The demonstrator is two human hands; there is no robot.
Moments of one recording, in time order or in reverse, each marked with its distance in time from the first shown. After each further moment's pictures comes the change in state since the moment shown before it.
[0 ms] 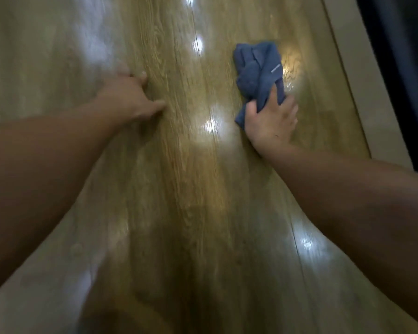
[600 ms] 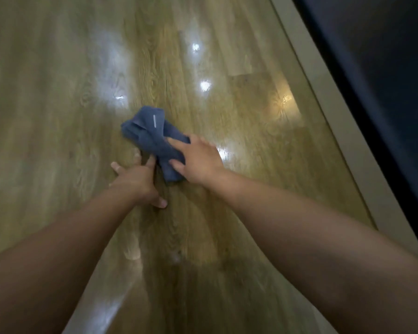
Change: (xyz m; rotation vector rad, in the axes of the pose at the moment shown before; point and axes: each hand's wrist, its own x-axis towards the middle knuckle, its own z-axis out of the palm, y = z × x) left_hand -0.089 0.040 0.075 0.123 -0.190 -0.081; right_hand -0.062 -0.041 0.005 -0.037 -0.362 -0.765
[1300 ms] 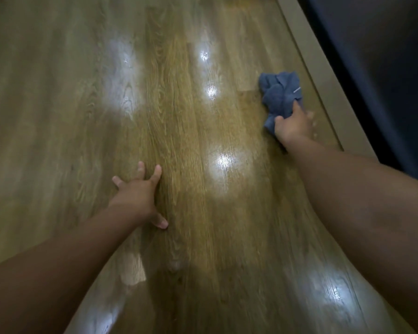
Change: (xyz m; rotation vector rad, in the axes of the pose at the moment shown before) left_hand -0.004 -0.003 -0.010 -0.124 -0.043 -0.027; right_hand 0.053 0.190 -0.074 0.281 0.342 0.853
